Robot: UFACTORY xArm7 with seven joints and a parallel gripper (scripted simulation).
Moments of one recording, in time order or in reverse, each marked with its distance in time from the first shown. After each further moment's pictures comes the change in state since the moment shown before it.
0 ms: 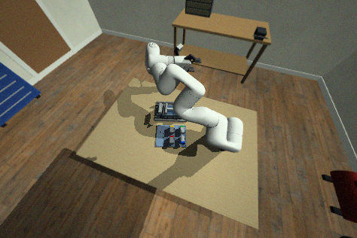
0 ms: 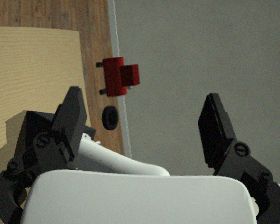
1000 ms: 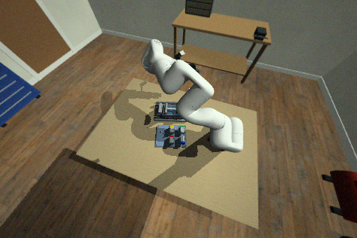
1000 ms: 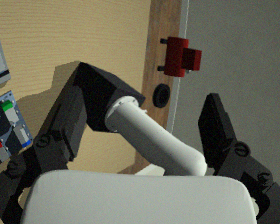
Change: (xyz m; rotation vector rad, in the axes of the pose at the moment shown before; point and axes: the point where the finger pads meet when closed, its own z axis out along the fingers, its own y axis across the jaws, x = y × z) arm -0.049 -0.035 -0.017 0.370 -0.108 -0.022
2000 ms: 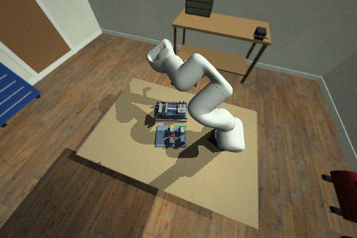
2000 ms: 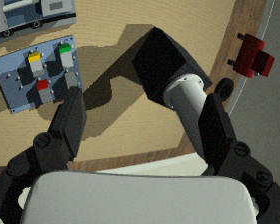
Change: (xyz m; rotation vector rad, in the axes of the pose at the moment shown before) arm -0.055 -0.043 0.002 0.415 -0.122 -0.024
